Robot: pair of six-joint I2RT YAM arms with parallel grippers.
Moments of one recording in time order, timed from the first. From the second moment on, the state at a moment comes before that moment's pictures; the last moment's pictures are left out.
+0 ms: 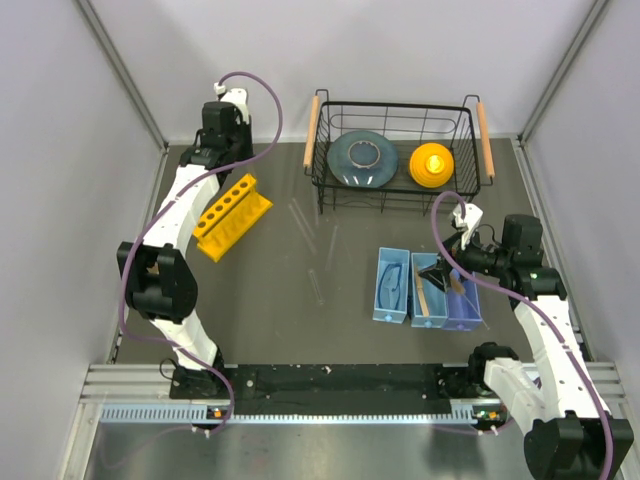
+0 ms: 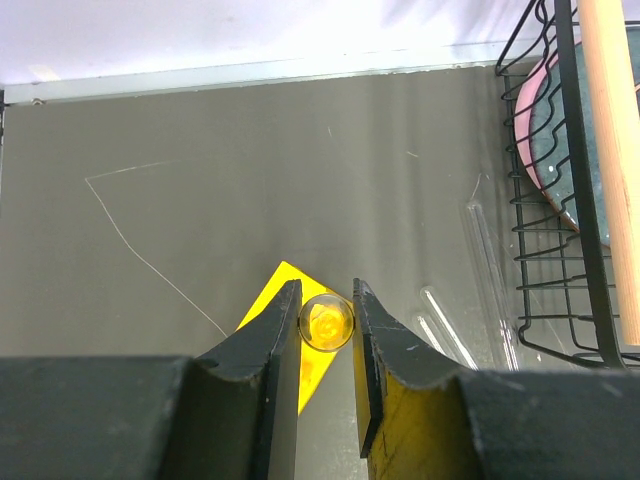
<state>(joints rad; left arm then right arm) -0.16 1.75 1.65 -0.38 -0.07 -0.05 -0.02 0.81 0.73 -0.59 -0.84 -0.45</state>
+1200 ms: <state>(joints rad) -0.16 1.77 1.58 -0.36 -0.07 -0.05 -0.02 0.81 0.73 -0.59 -0.84 -0.45</state>
